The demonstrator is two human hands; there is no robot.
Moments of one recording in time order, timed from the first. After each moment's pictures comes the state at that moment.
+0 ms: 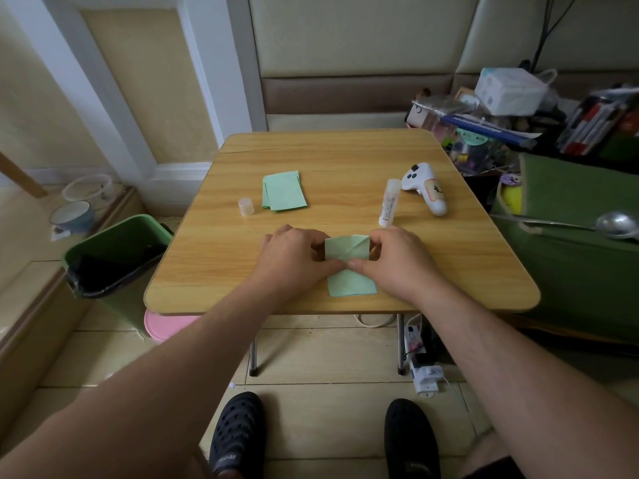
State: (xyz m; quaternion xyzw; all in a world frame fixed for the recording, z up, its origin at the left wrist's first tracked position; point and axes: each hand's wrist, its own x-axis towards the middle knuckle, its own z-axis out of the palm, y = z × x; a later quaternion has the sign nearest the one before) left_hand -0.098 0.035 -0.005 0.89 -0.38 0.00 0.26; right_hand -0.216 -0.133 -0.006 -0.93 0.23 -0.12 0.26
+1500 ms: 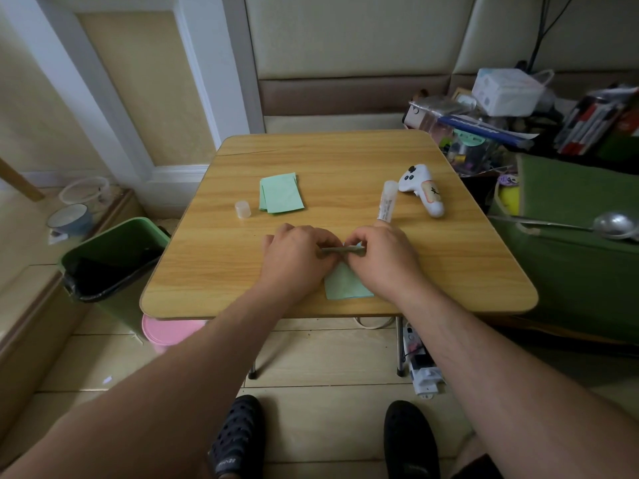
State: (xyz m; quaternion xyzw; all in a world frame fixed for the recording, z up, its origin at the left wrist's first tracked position) left_hand -0.110 0.019 0.002 0.91 -0.35 0.01 0.24; right_hand -0.200 -0.117 -0.005 -0.92 0.24 -0.16 0.25
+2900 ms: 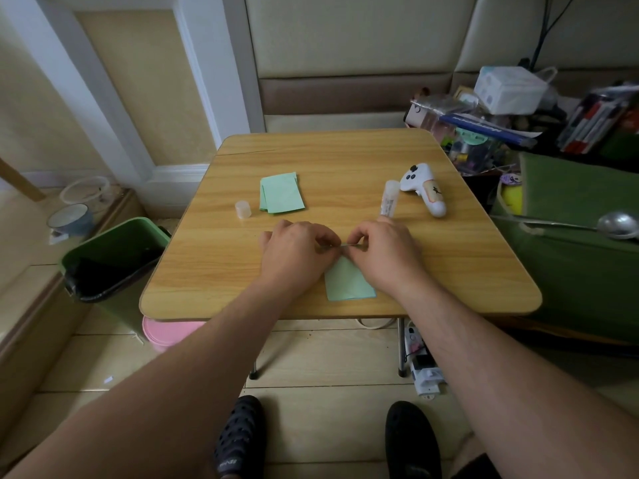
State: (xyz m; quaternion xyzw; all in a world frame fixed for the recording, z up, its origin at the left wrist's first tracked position) left_hand -0.100 0.016 -0.003 0.91 -0.33 0.03 0.25; right_hand -0.193 -0.125 -0.007 -0.92 0.26 -0.17 0.23
